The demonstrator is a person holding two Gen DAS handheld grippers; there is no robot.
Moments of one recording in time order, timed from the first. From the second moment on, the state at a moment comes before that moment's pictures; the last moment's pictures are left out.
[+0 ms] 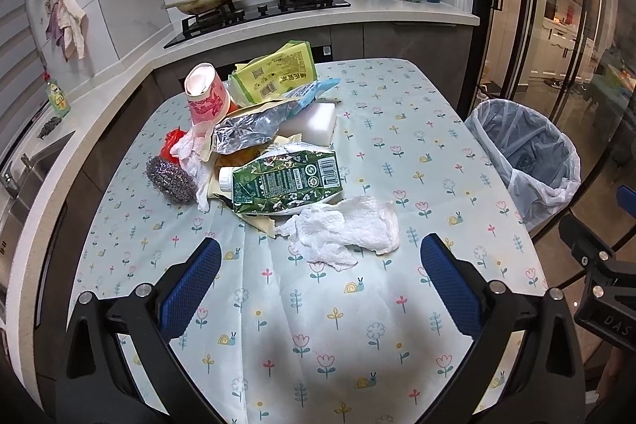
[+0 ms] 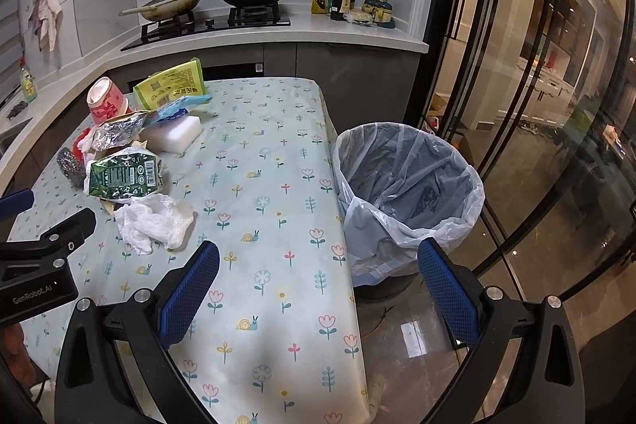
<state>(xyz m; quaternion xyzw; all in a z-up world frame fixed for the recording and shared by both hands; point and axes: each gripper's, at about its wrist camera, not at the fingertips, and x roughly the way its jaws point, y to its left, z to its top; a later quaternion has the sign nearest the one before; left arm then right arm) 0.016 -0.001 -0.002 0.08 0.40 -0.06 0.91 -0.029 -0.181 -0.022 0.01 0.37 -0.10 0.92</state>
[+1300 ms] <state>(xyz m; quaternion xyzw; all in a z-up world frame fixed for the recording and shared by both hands) 0.130 0.111 -0.063 0.01 0.48 -0.05 0.88 0.091 -0.053 -0.121 0.03 0.49 0.04 0.87</state>
